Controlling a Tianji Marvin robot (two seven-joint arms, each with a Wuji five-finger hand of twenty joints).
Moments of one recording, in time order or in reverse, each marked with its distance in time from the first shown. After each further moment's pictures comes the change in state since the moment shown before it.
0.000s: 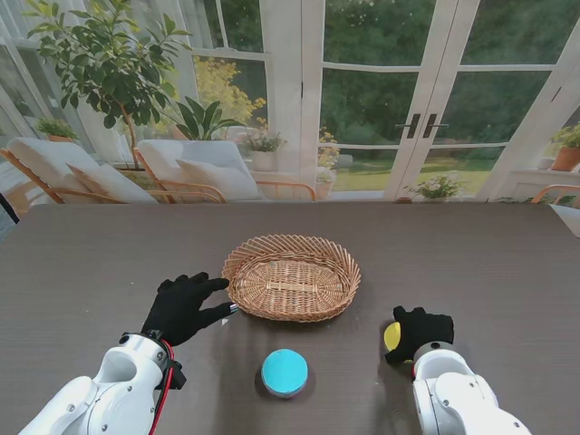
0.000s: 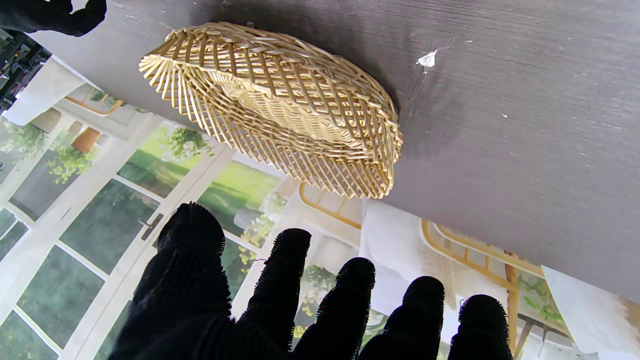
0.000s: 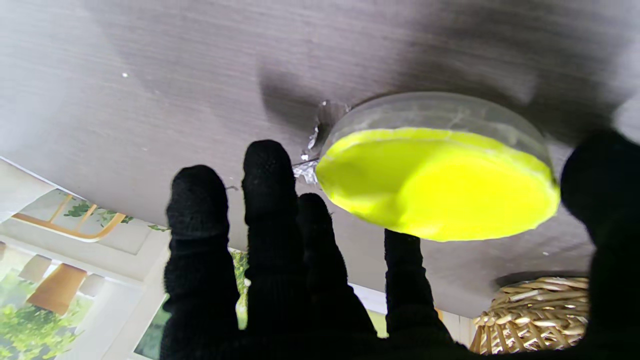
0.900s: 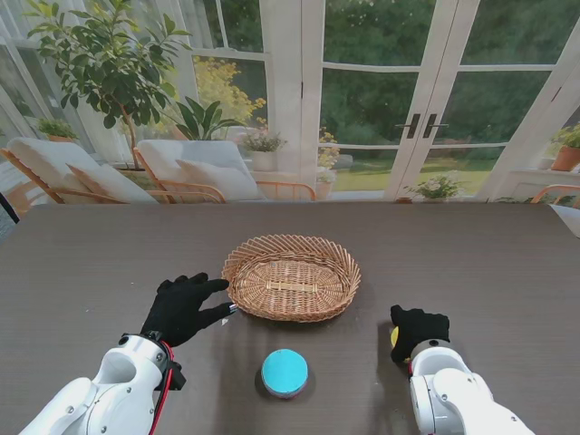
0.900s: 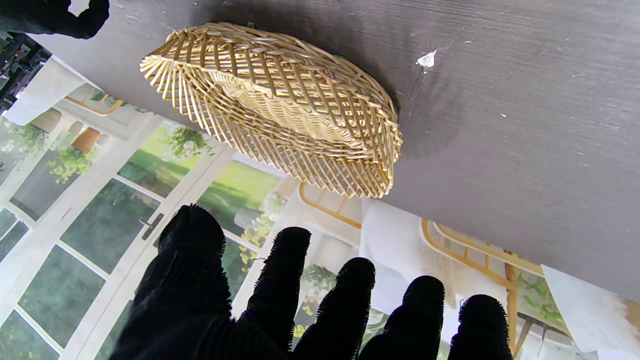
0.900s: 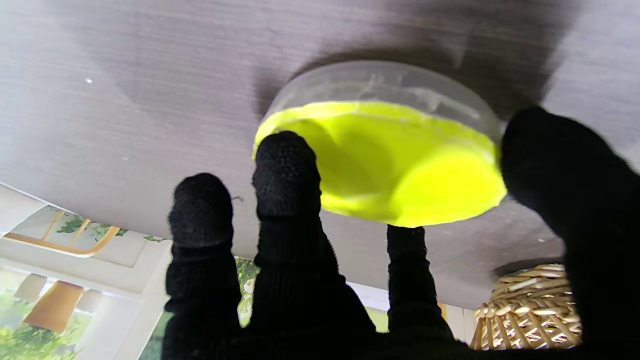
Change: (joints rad) left arm 0.007 0.000 -0.003 -0.006 0.003 0.000 0.002; right arm 0.028 0.000 -0.024 0.023 0.077 0.026 -0.033; left_hand 0.000 0.010 0.000 0.000 0.010 -0.004 0.001 0.000 0.000 0.000 0.000 0.000 0.000 0.001 0.006 0.000 0.000 0.000 0.000 0.001; right_hand 0.056 -0.225 0.404 -0.065 0.046 -0.036 0.145 -0.001 0.149 0.101 -0.016 0.010 0.247 -0.136 0.146 0.013 0.000 -0.014 0.150 0.000
